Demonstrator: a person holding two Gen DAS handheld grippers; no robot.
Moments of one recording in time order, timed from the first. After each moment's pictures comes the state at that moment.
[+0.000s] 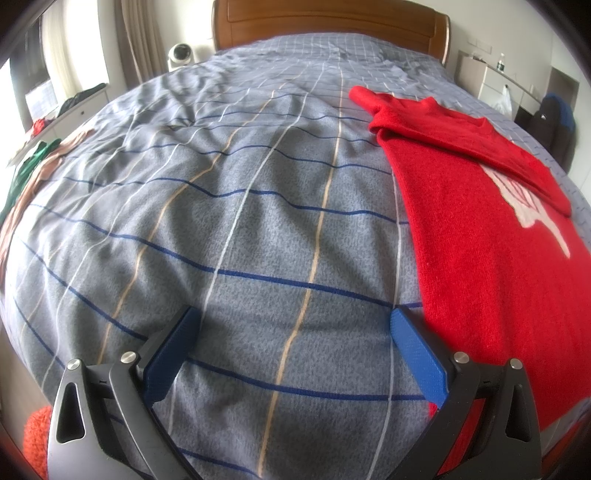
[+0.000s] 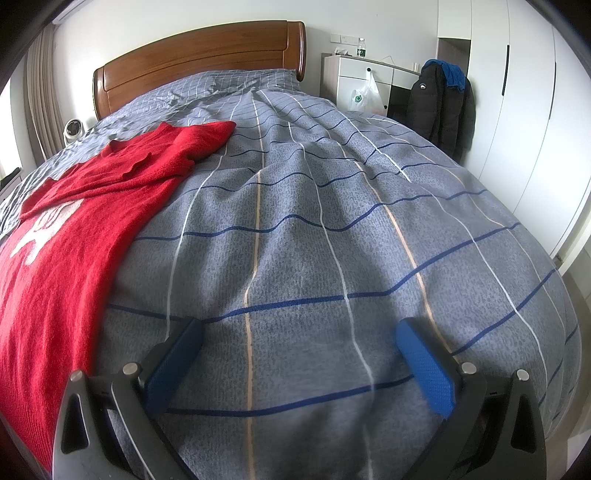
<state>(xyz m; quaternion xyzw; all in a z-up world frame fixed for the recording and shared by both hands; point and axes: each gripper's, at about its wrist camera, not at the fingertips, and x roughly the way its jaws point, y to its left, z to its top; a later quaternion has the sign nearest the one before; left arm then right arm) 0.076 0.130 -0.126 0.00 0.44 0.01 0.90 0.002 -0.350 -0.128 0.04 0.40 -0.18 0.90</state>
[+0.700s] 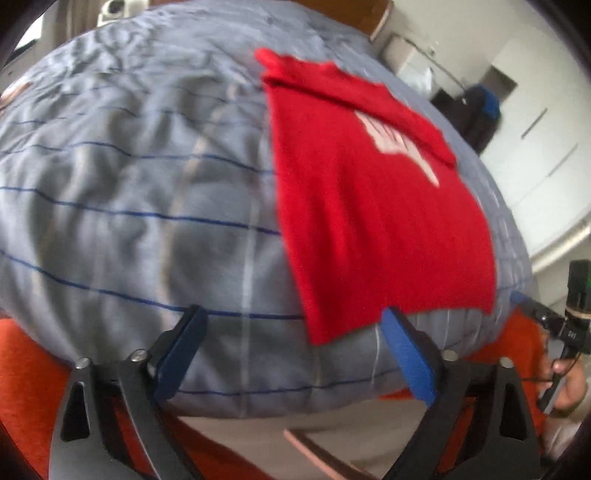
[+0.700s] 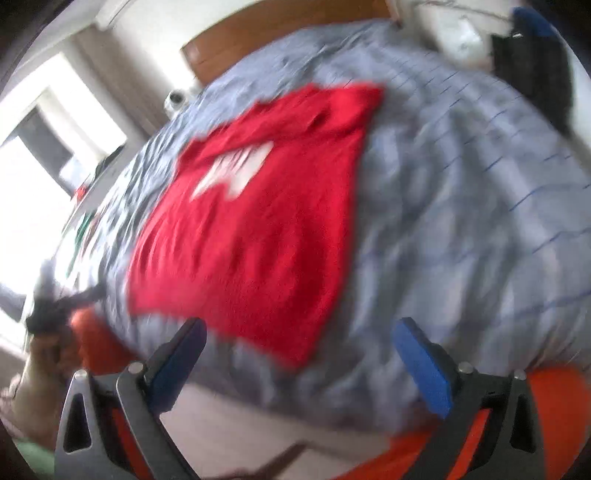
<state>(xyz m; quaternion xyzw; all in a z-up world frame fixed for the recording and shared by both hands) 0.011 0.130 -0.111 -0.09 0.52 -0.18 0.83 -0.059 -0.270 -0.086 0.14 0.49 0.08 0.85</state>
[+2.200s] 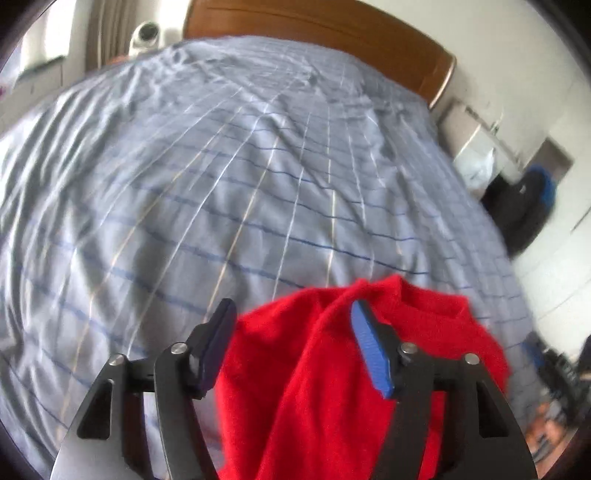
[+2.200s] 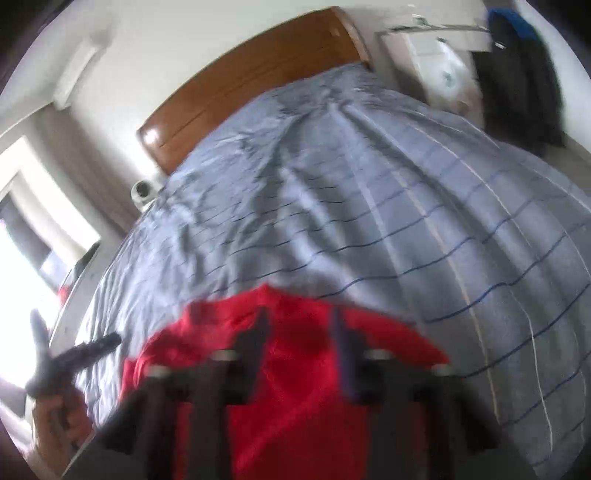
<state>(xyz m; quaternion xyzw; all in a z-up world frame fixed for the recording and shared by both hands) 0.343 0.042 -0.038 -0.15 0.43 -0.08 0.88 0.310 -0.365 -0.048 0.25 0.36 -0.01 0.90</state>
